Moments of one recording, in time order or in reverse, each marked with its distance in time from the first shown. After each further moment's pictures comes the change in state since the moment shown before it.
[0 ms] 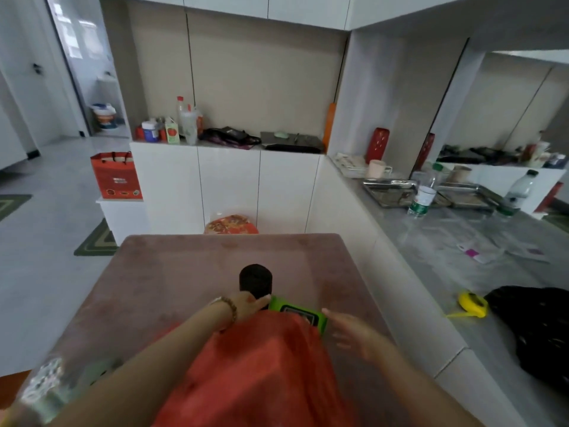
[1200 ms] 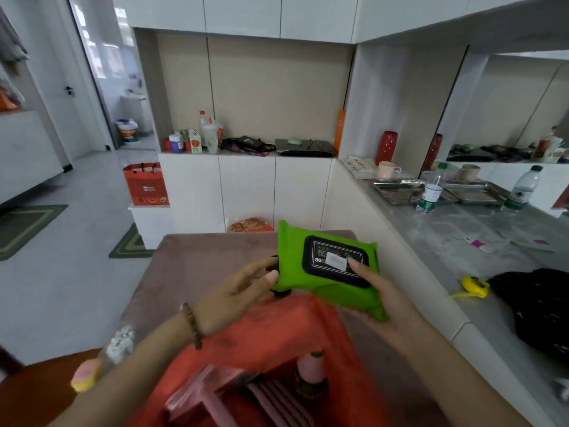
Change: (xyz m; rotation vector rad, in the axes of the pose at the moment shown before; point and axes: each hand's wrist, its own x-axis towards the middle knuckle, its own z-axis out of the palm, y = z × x) left_hand -0.213 0.016 -0.044 -0.685 0.214 0.578; right_hand -0.189 -0.055 0.030 0.544 -0.280 -0.398
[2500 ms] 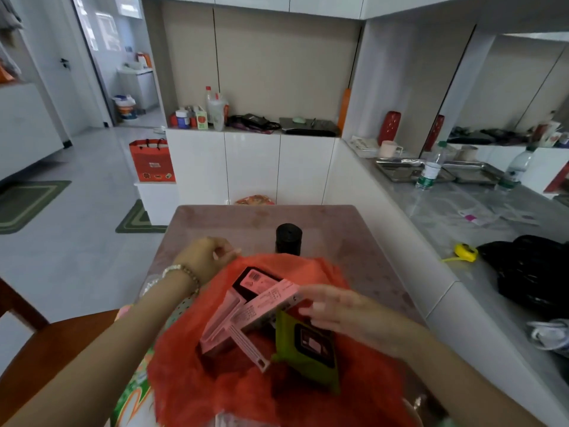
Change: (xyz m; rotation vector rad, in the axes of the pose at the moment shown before) left_hand -0.053 -0.063 -0.069 0.746 0.234 -0.193; right_hand -0.081 0.075 0.030 -0.598 -0.391 0.196
